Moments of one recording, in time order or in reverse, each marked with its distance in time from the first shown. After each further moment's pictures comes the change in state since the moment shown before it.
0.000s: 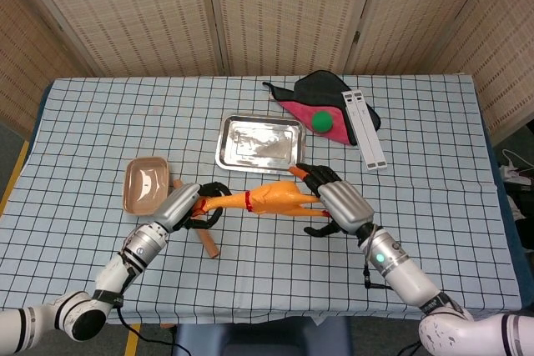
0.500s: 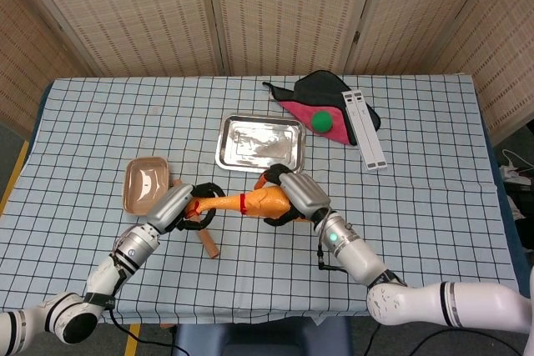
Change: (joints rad) left arm 0.016 0.035 0.020 0.000 0.051 0.012 -0.058; right arm 0.219 -0.192 0.080 0.119 0.328 -0.027 -0.022
